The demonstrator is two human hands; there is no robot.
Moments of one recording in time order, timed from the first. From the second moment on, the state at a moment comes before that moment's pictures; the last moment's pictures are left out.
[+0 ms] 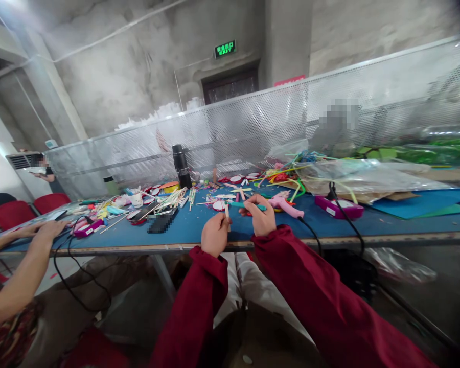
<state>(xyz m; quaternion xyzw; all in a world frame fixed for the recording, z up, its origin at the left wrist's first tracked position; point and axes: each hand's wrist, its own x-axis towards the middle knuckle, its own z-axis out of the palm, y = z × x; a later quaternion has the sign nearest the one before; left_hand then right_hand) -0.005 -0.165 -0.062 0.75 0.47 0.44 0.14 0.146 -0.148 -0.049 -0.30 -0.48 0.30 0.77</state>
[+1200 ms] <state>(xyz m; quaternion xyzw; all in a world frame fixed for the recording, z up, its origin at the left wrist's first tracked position) -0.004 -0.166 -0.061 0.75 0.48 0.44 0.14 0.146 -0.151 -0.046 -0.30 -0.48 0.28 0.77</state>
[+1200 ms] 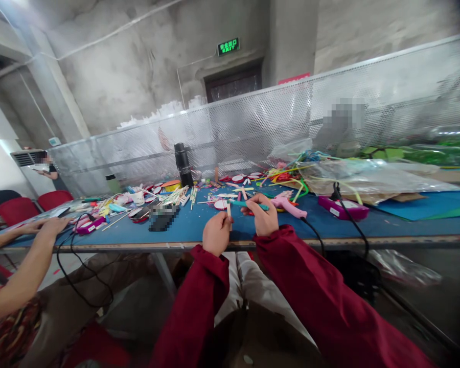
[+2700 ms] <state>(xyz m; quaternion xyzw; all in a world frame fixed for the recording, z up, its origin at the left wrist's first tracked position) -0.004 -0.168 -0.059 0.75 0.47 0.44 0.14 0.145 -0.150 -0.047 -0.30 -0.49 0.30 0.76</state>
